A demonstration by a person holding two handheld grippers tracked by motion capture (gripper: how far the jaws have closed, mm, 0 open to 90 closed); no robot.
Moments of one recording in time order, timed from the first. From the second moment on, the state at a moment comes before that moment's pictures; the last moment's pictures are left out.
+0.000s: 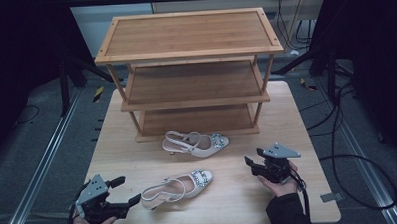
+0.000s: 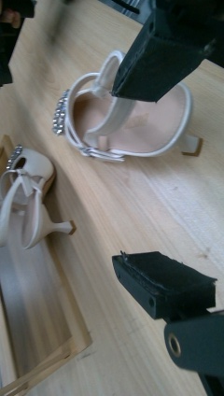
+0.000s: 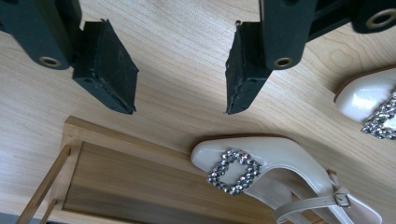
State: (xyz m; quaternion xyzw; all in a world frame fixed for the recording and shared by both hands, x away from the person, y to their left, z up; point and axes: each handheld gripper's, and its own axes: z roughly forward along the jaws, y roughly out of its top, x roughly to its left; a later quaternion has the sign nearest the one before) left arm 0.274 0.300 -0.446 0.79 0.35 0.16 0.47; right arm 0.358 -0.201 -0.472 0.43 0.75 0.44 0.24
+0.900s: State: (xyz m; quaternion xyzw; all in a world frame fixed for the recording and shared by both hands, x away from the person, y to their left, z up) left arm 0.276 0.255 -0.476 0.84 0.32 0.13 0.42; right arm 0.360 -0.205 -0.476 0.43 0.75 0.44 0.24
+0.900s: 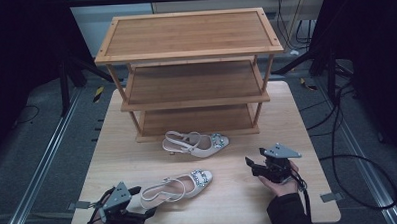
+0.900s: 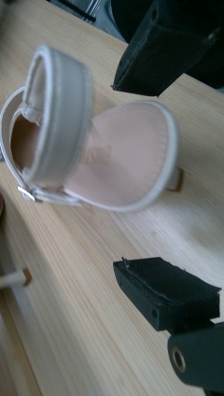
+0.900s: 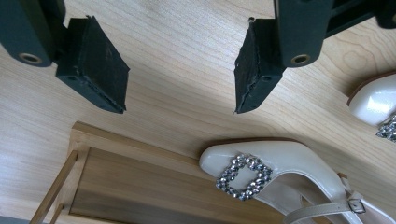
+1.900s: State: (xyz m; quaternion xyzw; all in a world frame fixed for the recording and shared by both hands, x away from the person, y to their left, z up) left arm 0.298 0.226 -0.485 0.85 0.31 0.10 0.42; right arm 0.365 -0.205 -0.478 0.44 0.75 0.44 0.24
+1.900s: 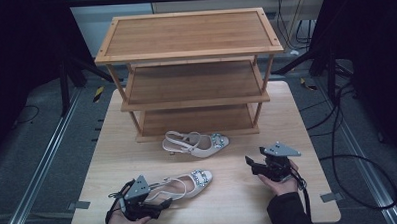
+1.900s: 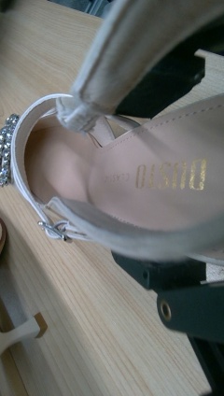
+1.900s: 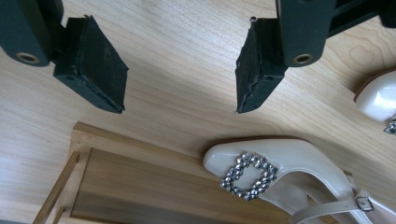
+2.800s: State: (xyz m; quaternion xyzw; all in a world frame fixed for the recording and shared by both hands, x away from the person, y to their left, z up) left arm 0.281 0.258 -0.464 0.81 0.36 0.13 0.44; right arm 0.363 -0.218 -0.478 0.45 0.74 0.44 0.25
